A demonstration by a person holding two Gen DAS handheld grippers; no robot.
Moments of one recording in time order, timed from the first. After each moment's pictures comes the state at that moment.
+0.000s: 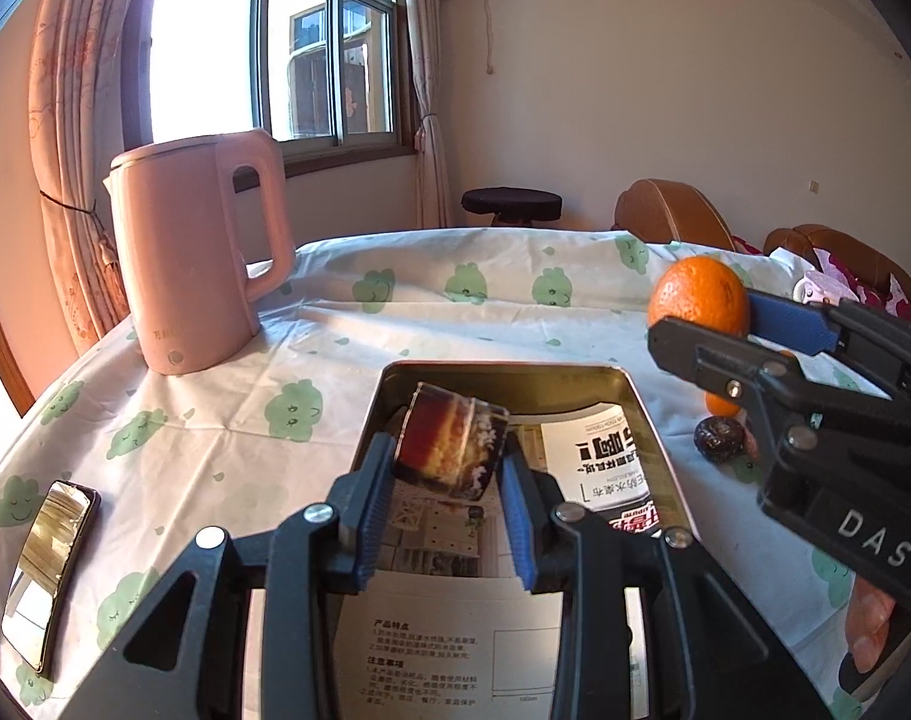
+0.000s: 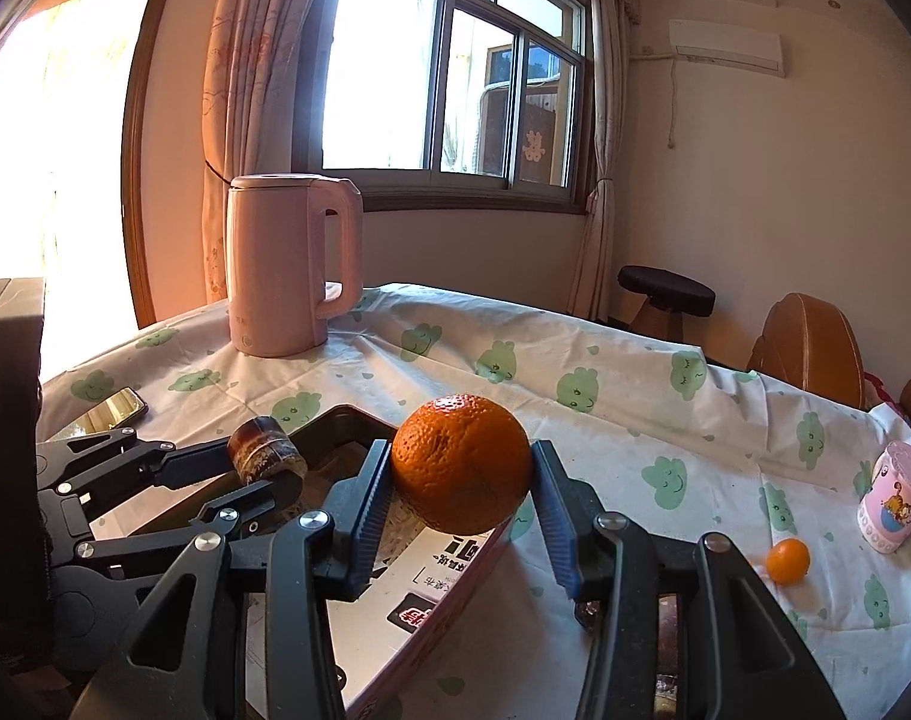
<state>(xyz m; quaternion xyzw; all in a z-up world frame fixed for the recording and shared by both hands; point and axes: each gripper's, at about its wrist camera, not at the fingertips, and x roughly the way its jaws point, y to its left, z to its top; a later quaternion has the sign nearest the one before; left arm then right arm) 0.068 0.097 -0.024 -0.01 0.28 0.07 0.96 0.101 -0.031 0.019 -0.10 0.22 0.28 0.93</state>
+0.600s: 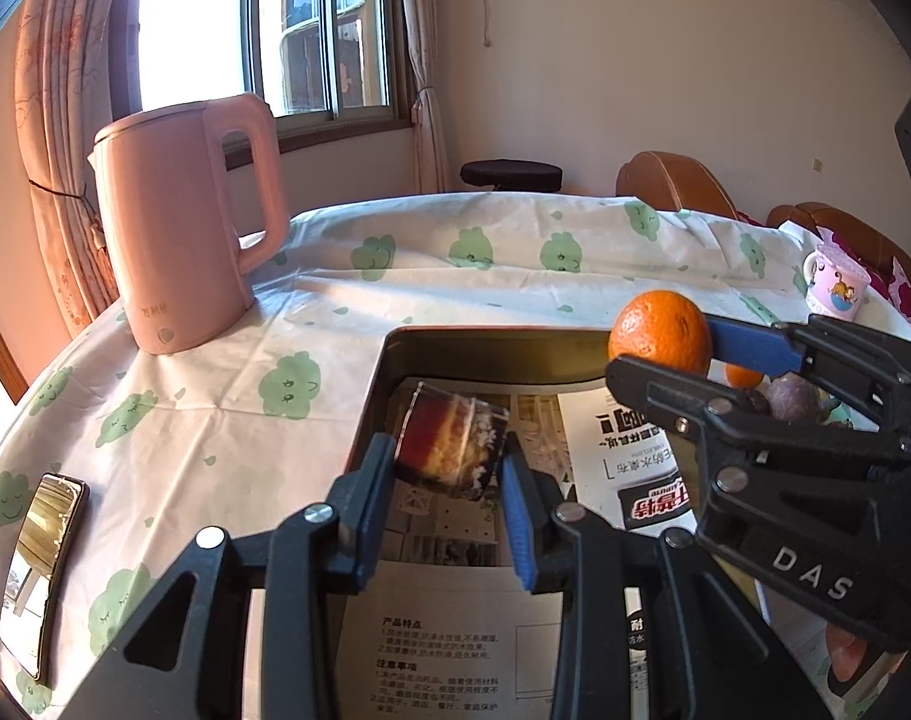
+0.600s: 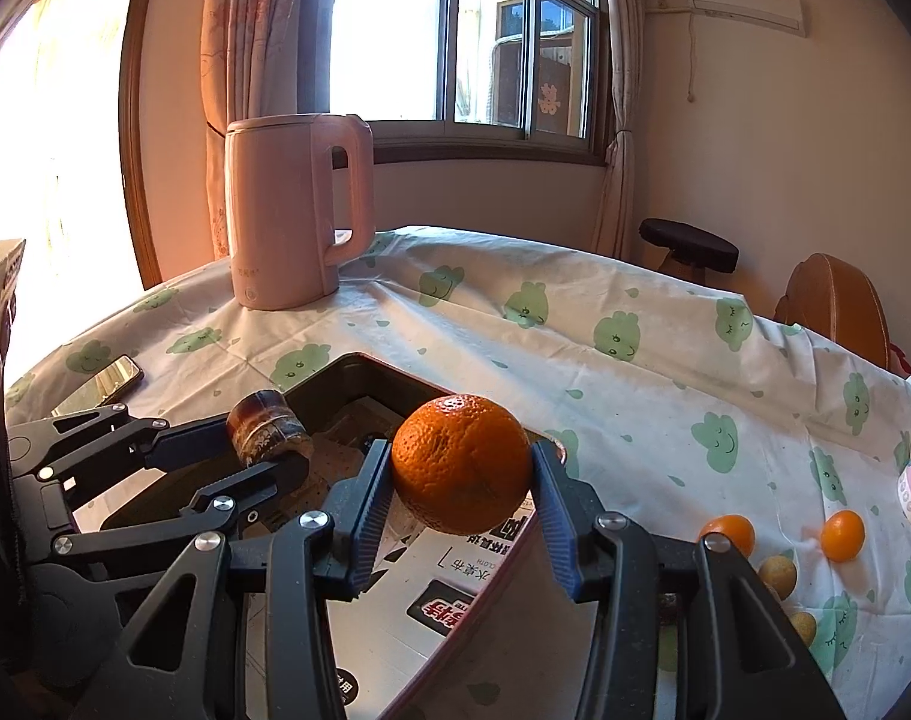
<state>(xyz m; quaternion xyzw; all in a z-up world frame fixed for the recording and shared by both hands) 0.080 0.103 -0.039 -0.01 0.32 0.07 0.95 0.122 -0.011 -0.012 -0.10 0.28 0.30 0.91</state>
